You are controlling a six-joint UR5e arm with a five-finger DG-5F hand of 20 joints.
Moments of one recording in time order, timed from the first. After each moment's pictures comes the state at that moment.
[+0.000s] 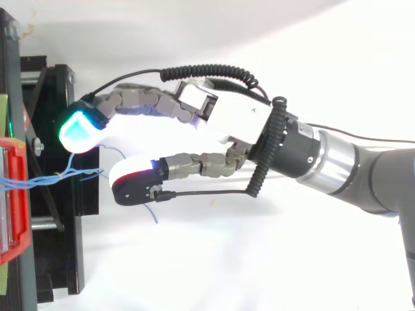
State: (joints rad) arm 0.21 -2.48 -1.29 -2.26 -1.03 -0.39
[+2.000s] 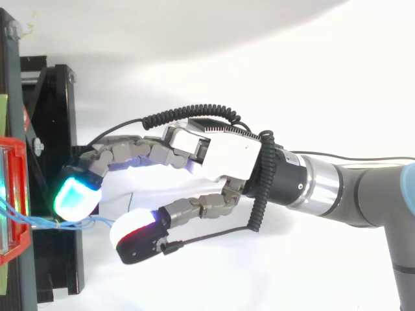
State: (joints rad) arm 0.24 -2.52 -1.29 -2.10 -1.11 -0.34
